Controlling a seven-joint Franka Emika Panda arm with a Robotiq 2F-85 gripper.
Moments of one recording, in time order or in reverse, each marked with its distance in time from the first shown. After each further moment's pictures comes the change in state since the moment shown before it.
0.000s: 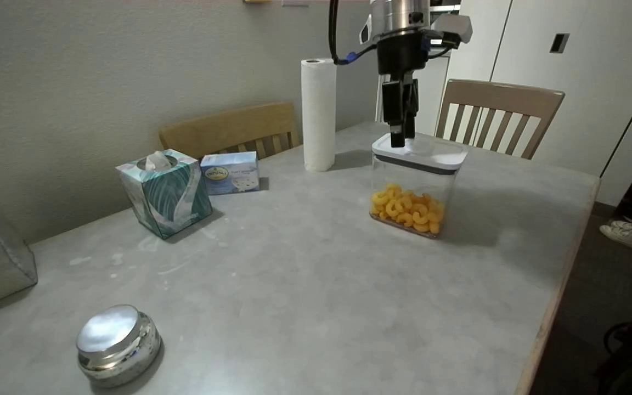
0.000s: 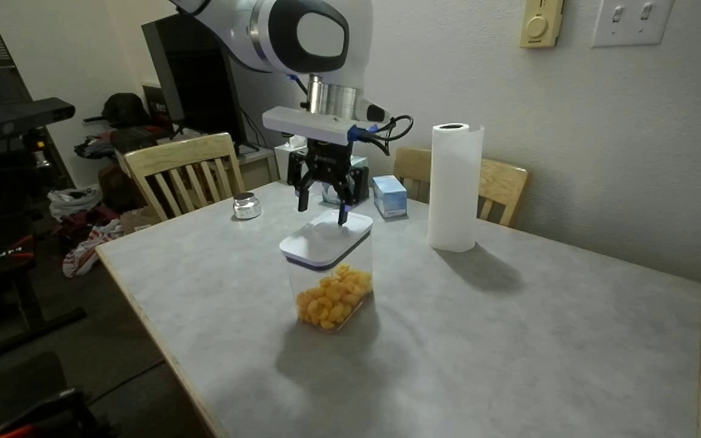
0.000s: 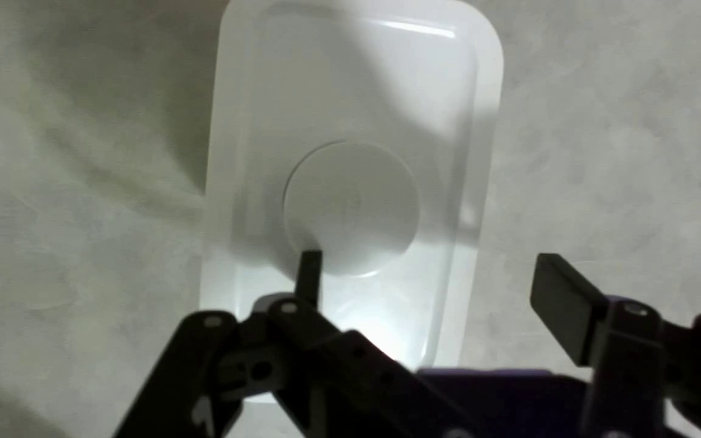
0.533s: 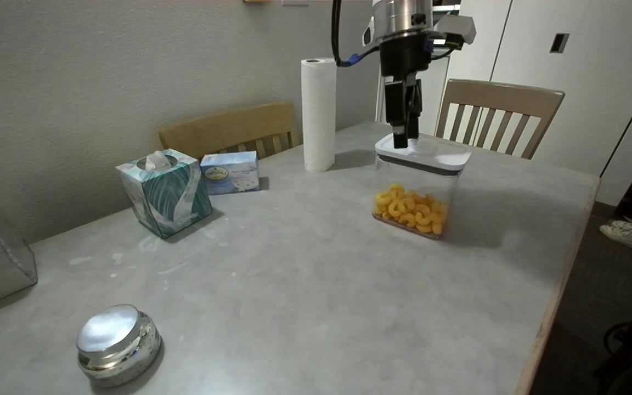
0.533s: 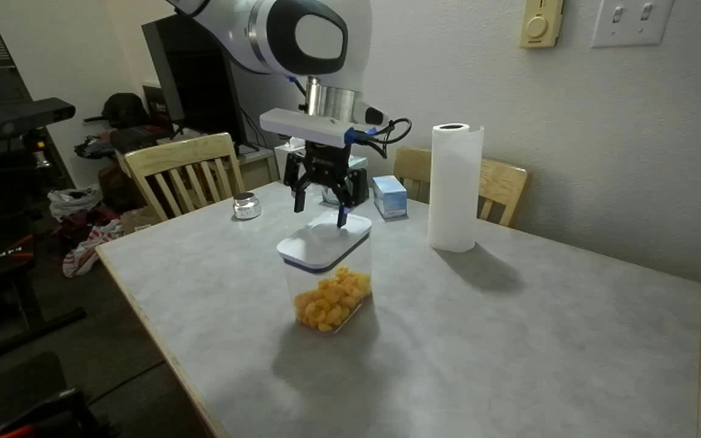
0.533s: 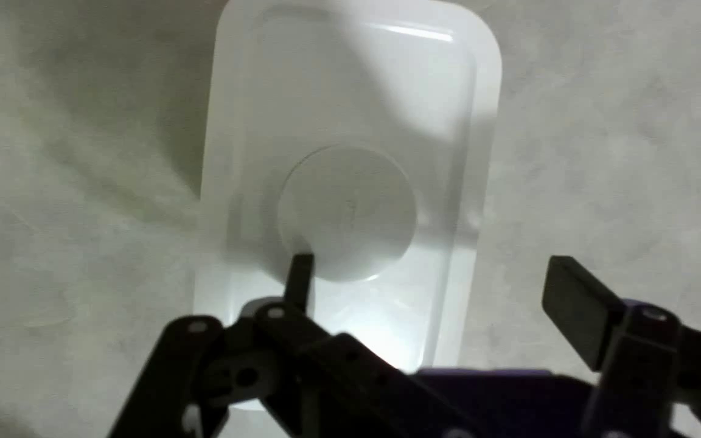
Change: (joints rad) arm 0.000 -0.008 -0.002 -0.018 0.000 -0.003 0.010
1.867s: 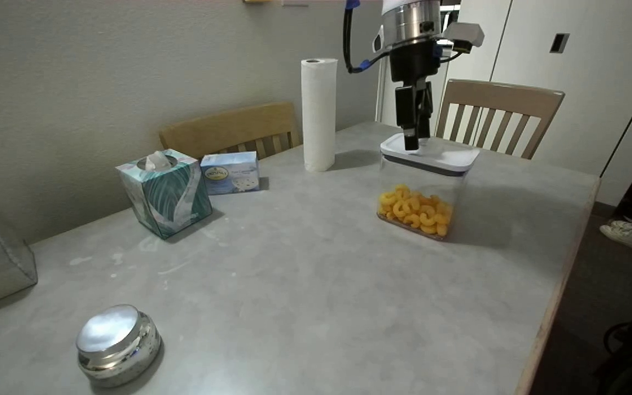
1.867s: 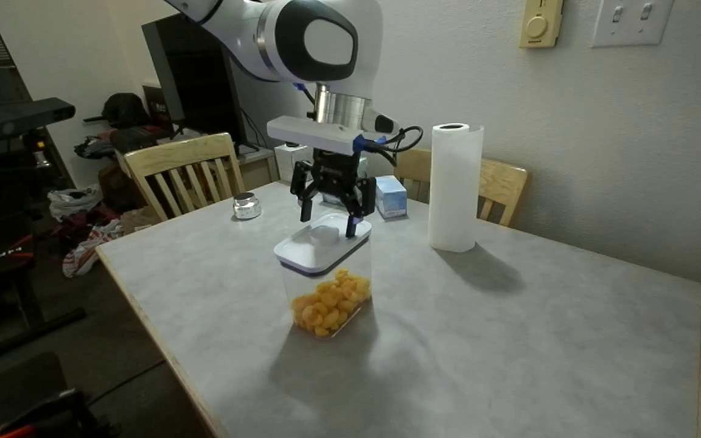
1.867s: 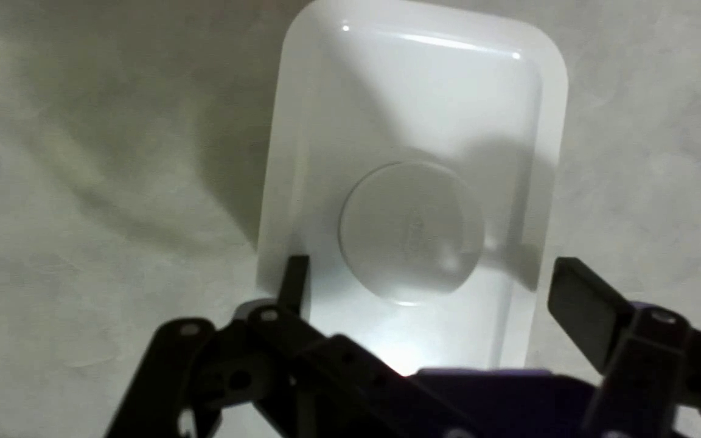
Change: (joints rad) arm -0.007 0.012 -0.030 -0.004 -0.023 -0.009 0.009
